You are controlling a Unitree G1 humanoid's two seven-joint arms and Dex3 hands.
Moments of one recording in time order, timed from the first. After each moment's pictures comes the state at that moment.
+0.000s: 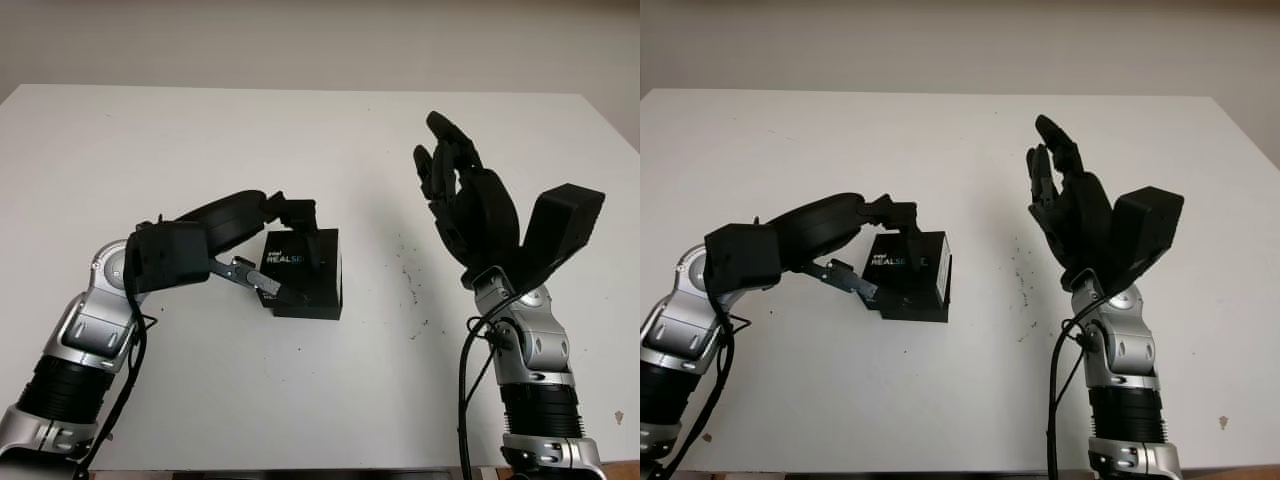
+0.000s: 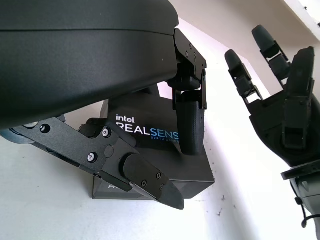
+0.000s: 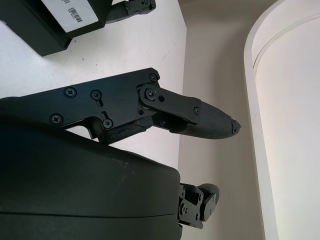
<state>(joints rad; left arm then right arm) -0.47 0.53 -0.14 0.06 0.06 -0.07 -0.70 -0.41 -0.15 -0.15 0.08 0.27 0.21 0.18</state>
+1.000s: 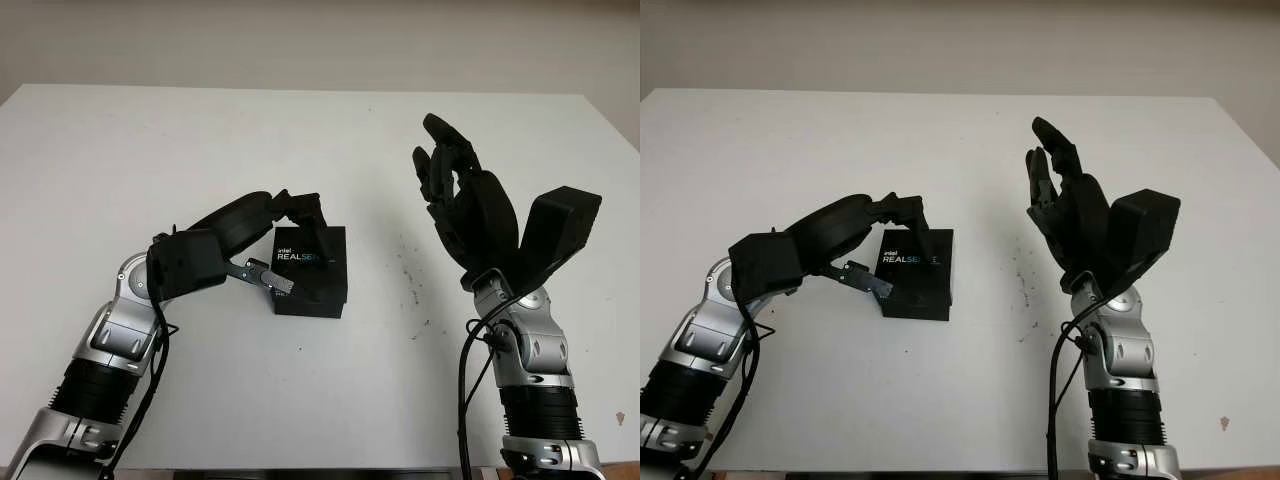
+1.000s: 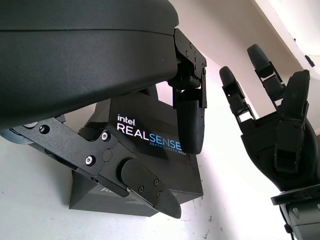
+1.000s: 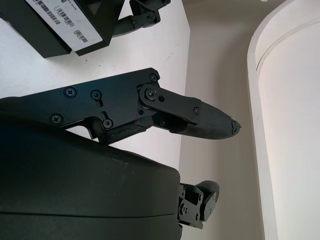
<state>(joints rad) -0.47 0.44 -0.15 0.17 0.06 -0.17 -0.60 -0.40 -0.15 -0.14 0.08 0.25 0.20 0.18</state>
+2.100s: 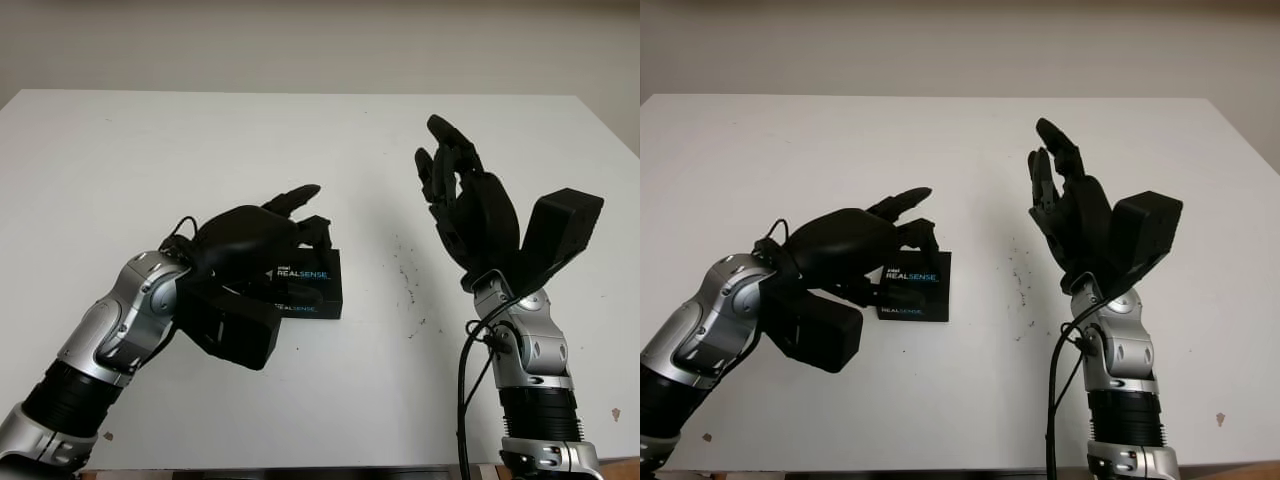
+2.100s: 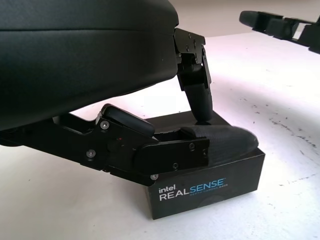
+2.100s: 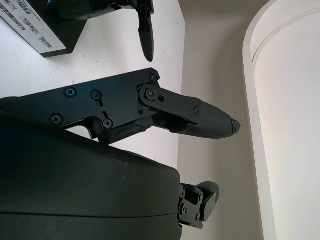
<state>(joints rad) -0.46 0.58 -0.30 -0.07 0.66 -0.10 -0.52 -0.40 -0.14 -0.15 0.08 0.26 0.20 0.16</state>
